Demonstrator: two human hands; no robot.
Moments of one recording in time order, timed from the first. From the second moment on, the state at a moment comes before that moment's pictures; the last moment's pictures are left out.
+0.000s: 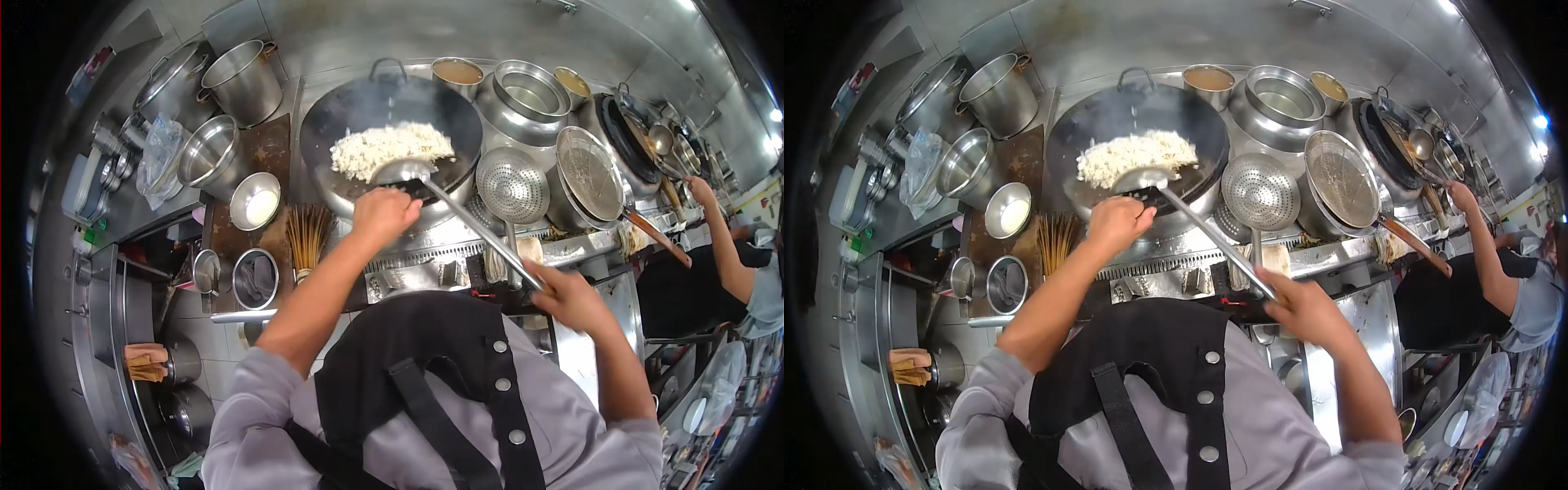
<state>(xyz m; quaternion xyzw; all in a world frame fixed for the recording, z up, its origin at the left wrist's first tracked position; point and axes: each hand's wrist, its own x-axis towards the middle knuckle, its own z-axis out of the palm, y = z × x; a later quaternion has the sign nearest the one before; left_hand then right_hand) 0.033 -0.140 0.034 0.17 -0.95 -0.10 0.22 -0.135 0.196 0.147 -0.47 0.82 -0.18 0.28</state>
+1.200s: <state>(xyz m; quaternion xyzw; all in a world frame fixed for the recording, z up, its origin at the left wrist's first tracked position) -0.001 -0.182 0.004 0.22 -0.94 -0.13 0.25 -0.116 0.074 0.110 -0.23 0.66 -0.54 0.46</state>
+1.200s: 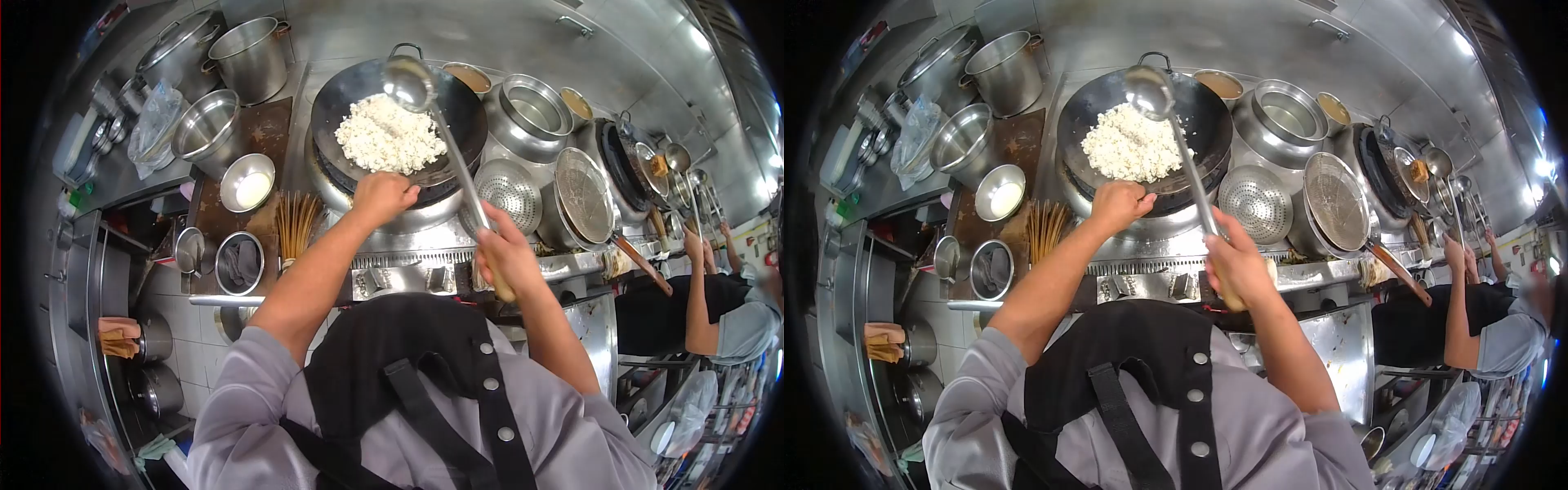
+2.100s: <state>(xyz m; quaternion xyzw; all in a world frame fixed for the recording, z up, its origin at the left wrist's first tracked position) -0.006 -0.182 0.000 0.21 -0.94 -0.14 0.24 -0.154 0.059 0.092 -0.13 0.58 -0.64 0.49</state>
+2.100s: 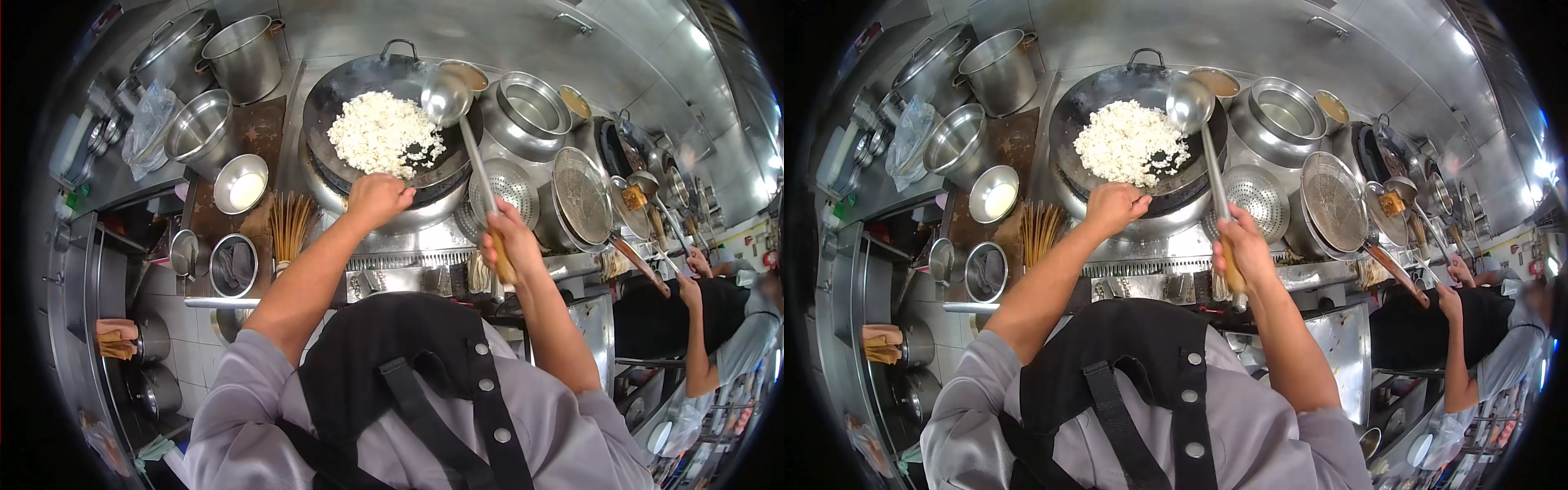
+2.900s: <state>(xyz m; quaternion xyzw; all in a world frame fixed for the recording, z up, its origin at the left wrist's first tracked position) -0.005 -0.178 -0.001 0.22 -0.93 -0.14 0.26 -0.153 -0.018 0.060 -0.17 0.58 -0.54 0.58</state>
